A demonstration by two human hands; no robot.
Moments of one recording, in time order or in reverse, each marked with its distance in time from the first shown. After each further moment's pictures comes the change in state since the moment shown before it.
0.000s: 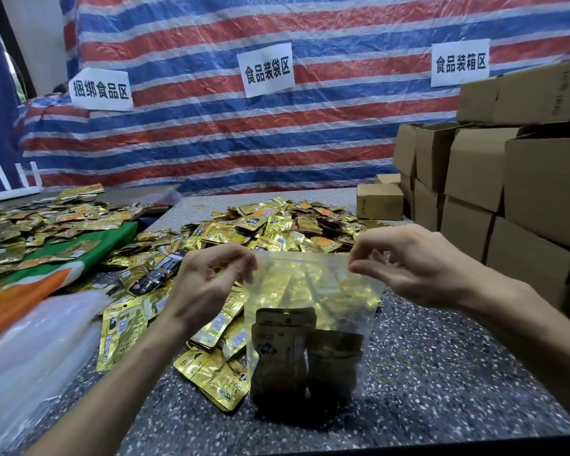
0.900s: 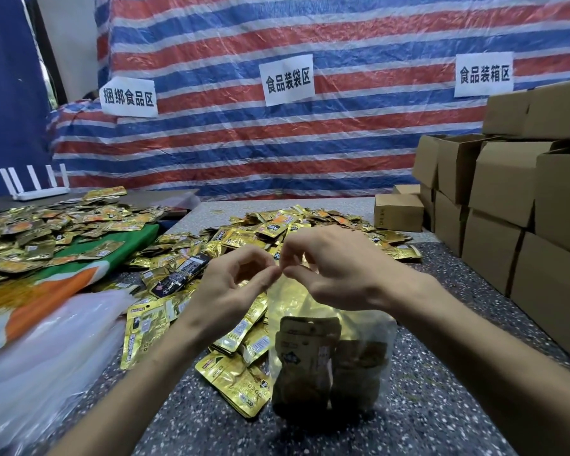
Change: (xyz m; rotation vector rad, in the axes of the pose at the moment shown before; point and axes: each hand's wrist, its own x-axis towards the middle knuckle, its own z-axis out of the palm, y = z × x) left_hand -0.007 0.005 -0.010 -0.169 -0.047 -0.023; right_hand 0.063 -0.082 0.037 -0.073 -0.039 -0.202
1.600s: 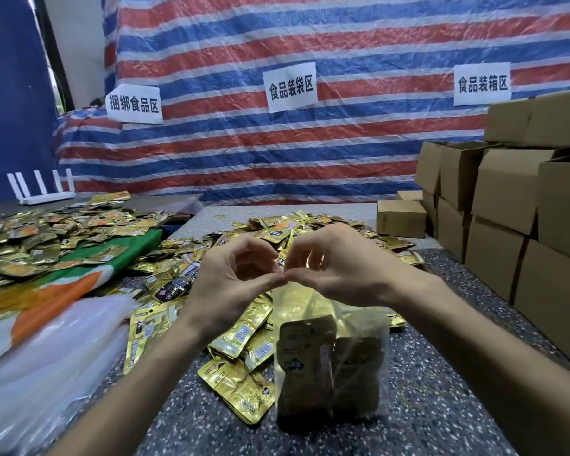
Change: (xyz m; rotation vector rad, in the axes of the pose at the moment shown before) left_hand 0.007 0.015 -0.006 -0.016 0.091 0.040; right_hand 0.007 0.011 -0.002 0.181 0.027 -0.006
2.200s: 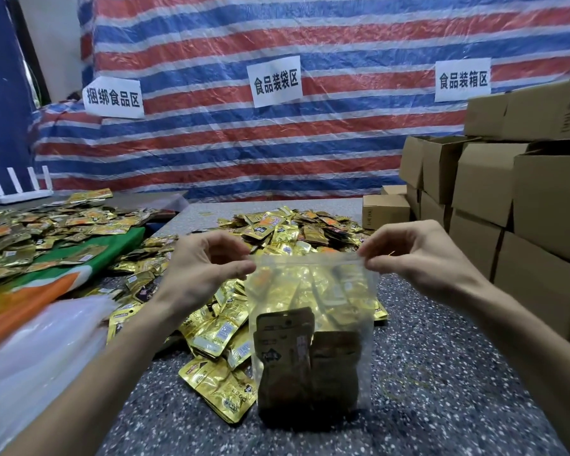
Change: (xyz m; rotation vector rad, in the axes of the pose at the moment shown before) left_hand 0.017 -0.008 -0.009 -0.100 -0.005 -0.248; right_hand -0.074 0.065 -0.035 0.469 0.257 0.349
